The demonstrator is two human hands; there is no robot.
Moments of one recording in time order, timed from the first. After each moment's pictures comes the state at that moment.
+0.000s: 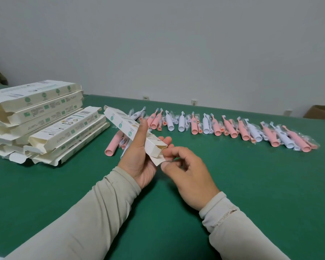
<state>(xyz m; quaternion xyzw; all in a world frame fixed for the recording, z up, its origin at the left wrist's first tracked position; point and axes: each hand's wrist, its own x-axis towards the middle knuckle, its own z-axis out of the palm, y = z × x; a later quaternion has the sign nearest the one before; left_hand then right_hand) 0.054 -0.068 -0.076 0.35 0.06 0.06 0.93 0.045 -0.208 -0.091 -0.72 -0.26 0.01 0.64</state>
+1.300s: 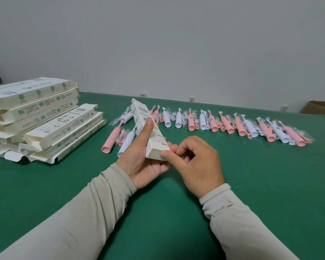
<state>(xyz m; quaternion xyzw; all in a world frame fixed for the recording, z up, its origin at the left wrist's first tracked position) 0.047 -0.067 -0.081 0.37 -0.01 -0.09 0.92 0.061 -0.221 -0.091 -0.78 -0.27 -0.25 0.51</state>
